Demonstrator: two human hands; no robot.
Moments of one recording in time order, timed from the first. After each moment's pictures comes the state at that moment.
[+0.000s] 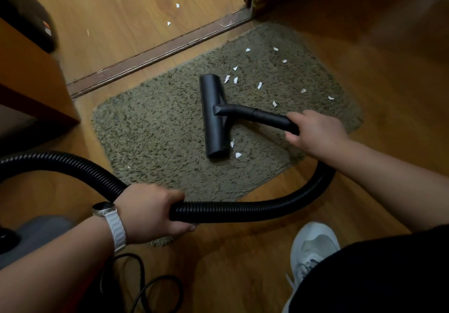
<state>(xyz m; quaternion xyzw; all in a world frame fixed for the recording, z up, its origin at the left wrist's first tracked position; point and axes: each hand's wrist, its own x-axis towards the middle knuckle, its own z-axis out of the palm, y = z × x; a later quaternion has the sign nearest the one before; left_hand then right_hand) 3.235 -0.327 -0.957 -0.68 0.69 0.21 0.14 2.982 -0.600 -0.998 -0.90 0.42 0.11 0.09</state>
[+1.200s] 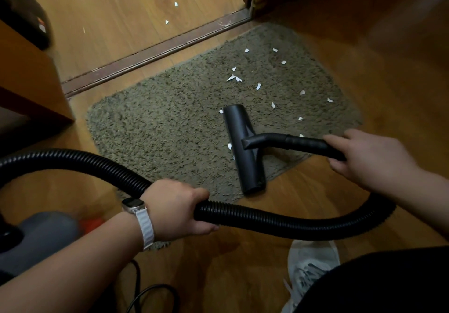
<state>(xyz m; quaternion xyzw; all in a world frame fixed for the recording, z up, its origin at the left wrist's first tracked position) 3.202 -0.355 -0.972 -0.65 0.73 0.17 0.07 2.910 -0.582 -0.943 -0.90 0.38 0.22 -0.03</state>
